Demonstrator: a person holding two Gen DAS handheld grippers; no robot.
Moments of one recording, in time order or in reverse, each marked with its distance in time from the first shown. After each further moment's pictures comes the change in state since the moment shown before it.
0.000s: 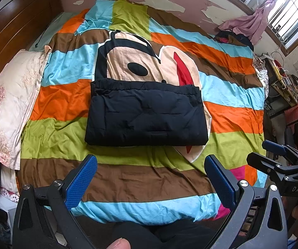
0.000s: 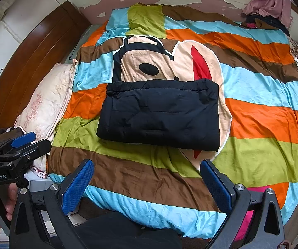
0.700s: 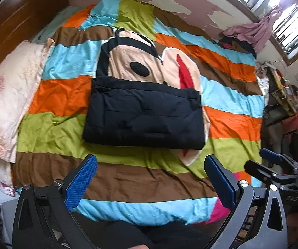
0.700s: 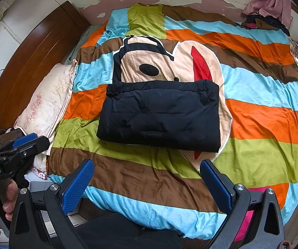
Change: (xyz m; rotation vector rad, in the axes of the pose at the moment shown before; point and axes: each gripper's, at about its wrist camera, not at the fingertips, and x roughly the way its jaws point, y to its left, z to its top) left arm 0.002 0.002 0.012 -0.077 -0.003 -0.003; right arm 0.001 0.004 0.003 -0.010 -0.001 0.002
